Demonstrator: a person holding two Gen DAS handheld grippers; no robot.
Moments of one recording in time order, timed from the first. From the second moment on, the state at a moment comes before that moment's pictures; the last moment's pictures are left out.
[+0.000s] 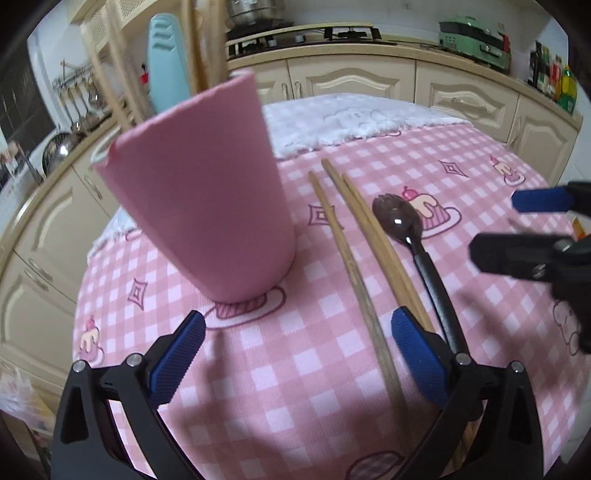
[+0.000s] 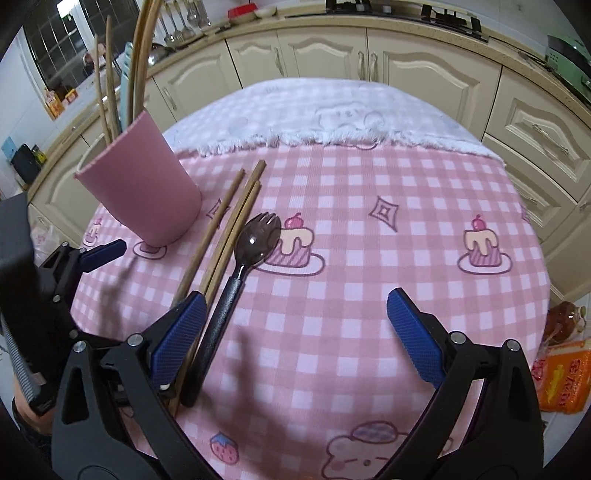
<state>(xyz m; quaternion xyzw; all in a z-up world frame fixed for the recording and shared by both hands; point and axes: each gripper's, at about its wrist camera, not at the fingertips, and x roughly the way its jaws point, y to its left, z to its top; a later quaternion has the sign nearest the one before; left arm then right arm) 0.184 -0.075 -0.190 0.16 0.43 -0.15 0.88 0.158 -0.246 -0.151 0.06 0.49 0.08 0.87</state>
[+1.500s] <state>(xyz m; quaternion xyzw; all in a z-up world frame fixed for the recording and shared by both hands) 0.205 -0.079 -0.184 0.13 0.47 -0.22 0.84 0.181 -0.200 -0.163 -0.07 0.52 0.13 0.84</state>
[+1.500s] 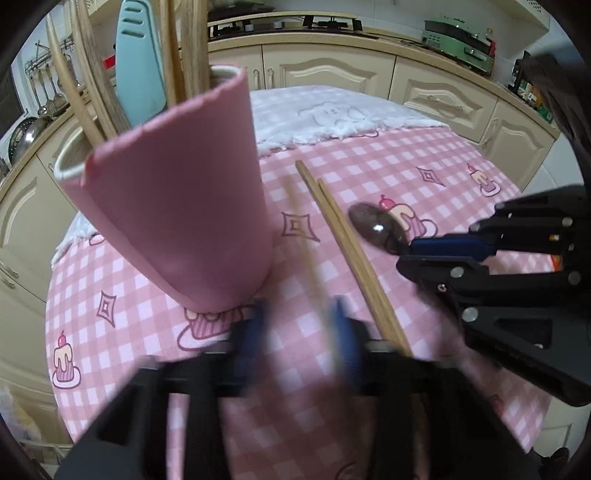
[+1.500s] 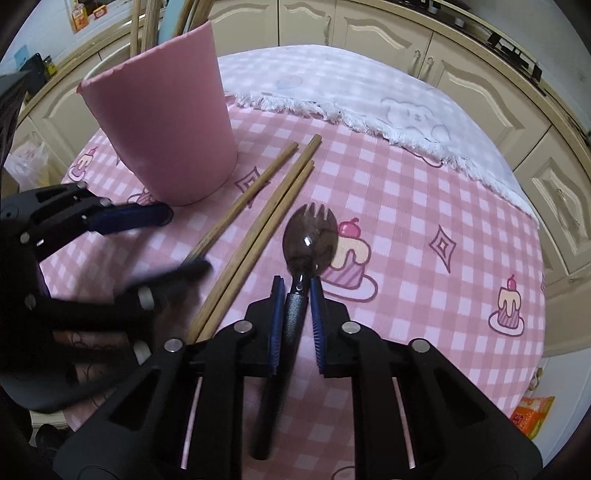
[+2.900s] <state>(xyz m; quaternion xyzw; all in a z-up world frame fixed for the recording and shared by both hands) 0.122 -0.034 -0.096 0.01 0.26 -0.28 0.92 0.123 -0.271 -0.088 0.14 0.31 0.19 0.92</state>
